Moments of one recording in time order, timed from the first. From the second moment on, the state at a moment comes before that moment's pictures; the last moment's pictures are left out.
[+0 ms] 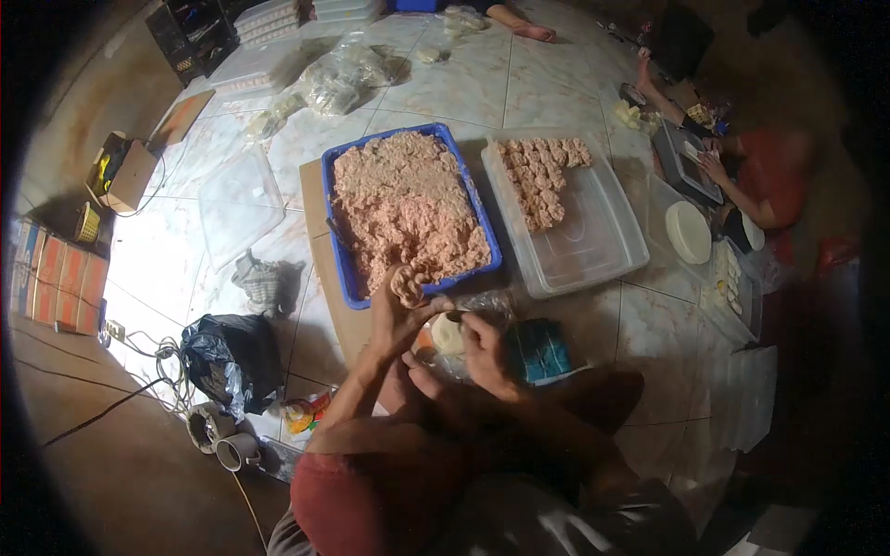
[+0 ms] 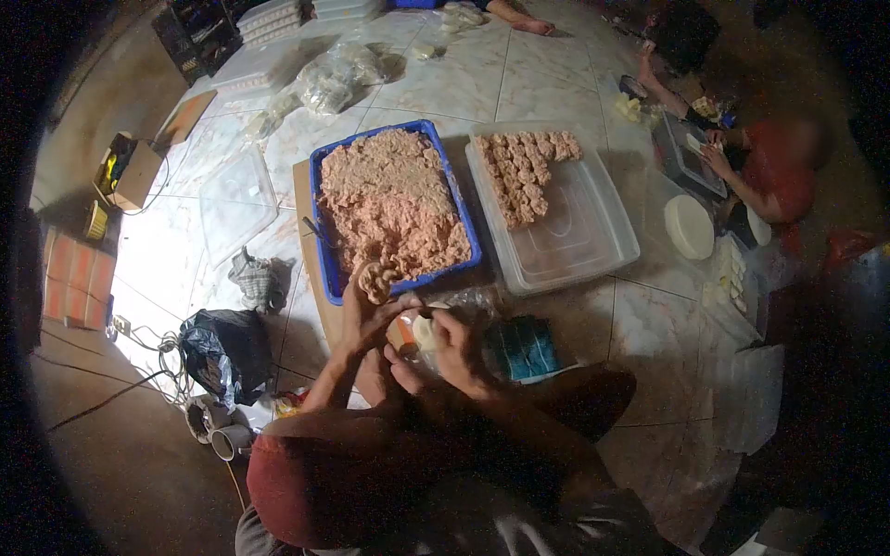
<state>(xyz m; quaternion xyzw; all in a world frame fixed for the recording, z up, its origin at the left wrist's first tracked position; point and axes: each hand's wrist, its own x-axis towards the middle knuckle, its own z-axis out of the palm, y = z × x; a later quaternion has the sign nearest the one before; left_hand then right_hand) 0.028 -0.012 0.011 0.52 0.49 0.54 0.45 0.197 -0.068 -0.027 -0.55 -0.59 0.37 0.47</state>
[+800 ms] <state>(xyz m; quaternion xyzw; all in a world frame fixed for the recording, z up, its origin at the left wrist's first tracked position) 0.029 -0.019 0.011 0.52 0.46 0.54 0.48 0.194 -0.074 -0.023 -0.52 -0.65 0.36 0.43</state>
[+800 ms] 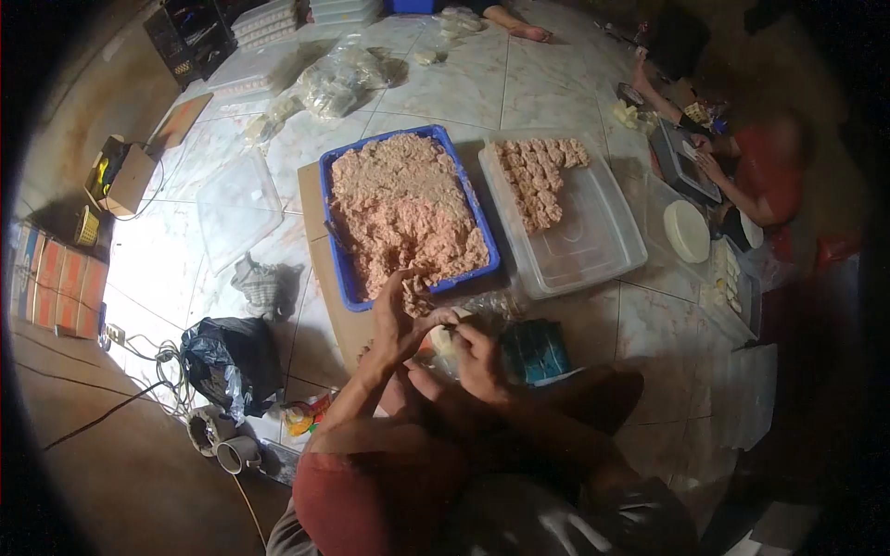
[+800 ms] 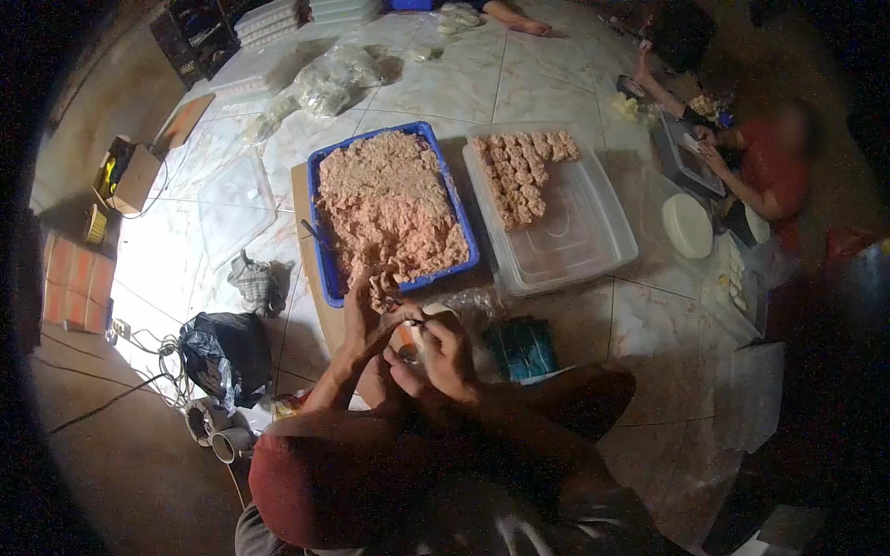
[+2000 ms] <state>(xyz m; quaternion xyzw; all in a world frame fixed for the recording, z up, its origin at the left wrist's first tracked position) 0.009 -0.006 0.011 0.71 0.50 0.36 0.36 0.241 -0.053 0.067 -0.50 -0.78 0.19 0.32</state>
